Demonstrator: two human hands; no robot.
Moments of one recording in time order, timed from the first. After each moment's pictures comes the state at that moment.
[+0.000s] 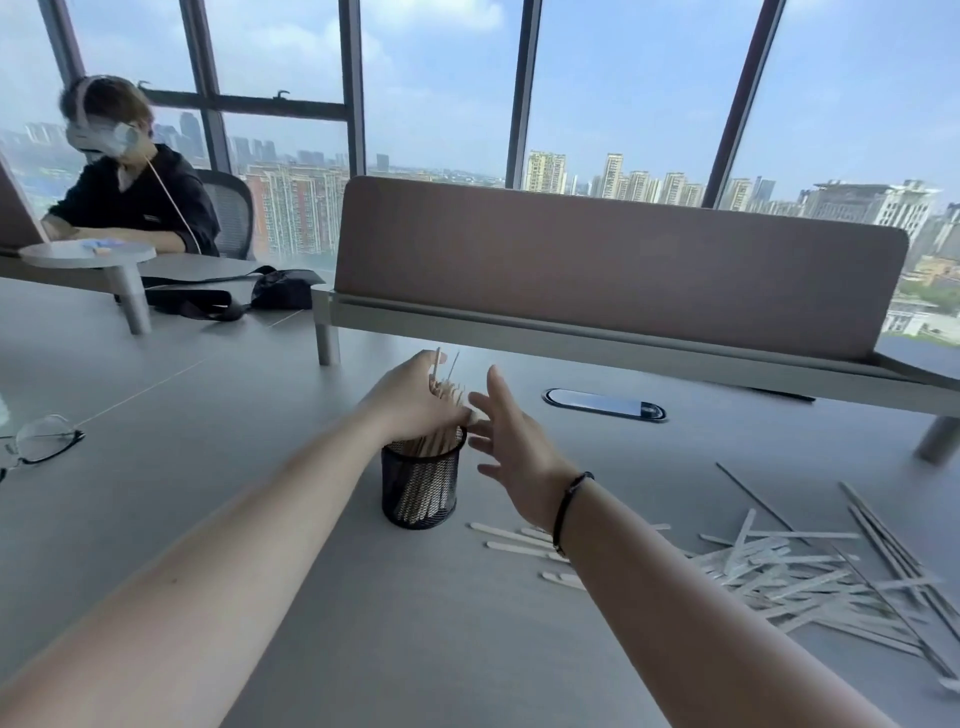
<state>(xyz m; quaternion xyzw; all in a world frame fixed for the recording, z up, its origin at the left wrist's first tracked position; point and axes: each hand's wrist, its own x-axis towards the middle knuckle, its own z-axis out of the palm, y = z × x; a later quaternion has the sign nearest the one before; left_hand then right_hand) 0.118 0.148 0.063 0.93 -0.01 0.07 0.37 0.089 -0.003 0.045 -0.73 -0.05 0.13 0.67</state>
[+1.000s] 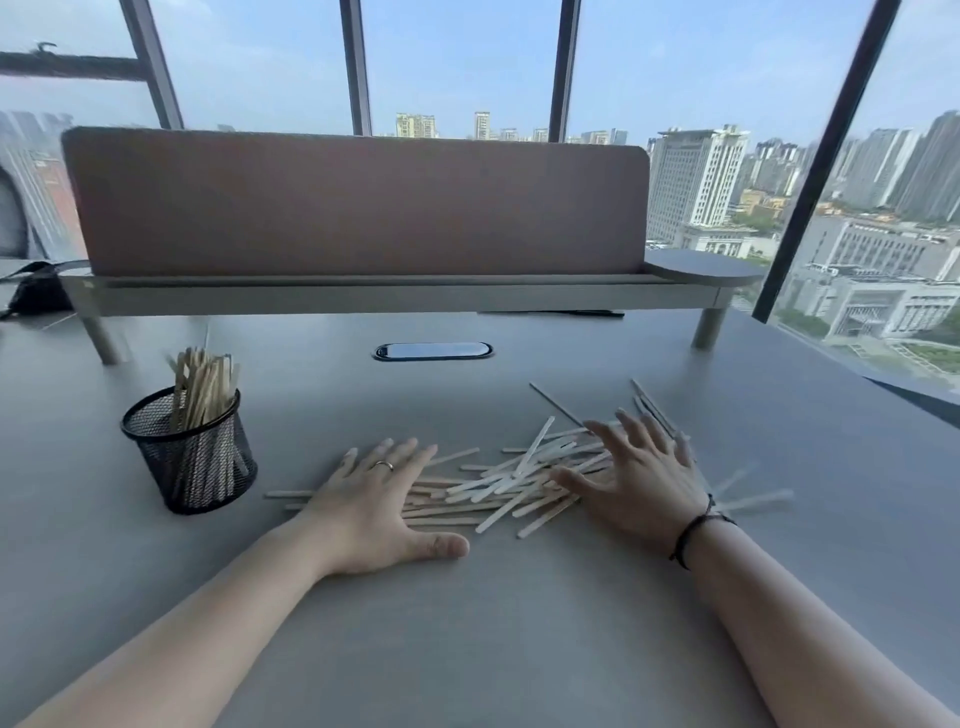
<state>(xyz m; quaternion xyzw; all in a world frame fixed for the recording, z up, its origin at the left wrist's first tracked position) 0.047 -0.010 -0.030 0.97 -0.24 -0.07 0.07 0.001 -0.317 -0.028 -0.99 0.09 -0.08 0.09</state>
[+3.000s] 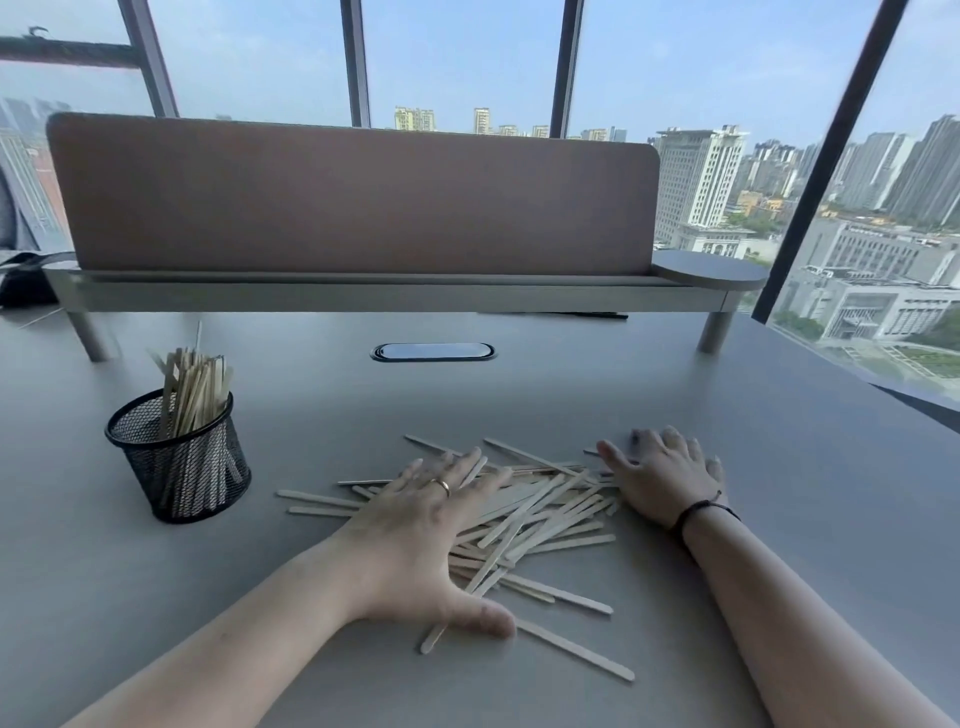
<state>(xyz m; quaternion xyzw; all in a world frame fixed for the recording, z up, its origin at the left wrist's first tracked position) 0.013 -0.040 -0.015 0.92 -0.39 -0.01 0.09 0.035 -0.345 -0.042 -0.96 0.23 -0.06 0.14</state>
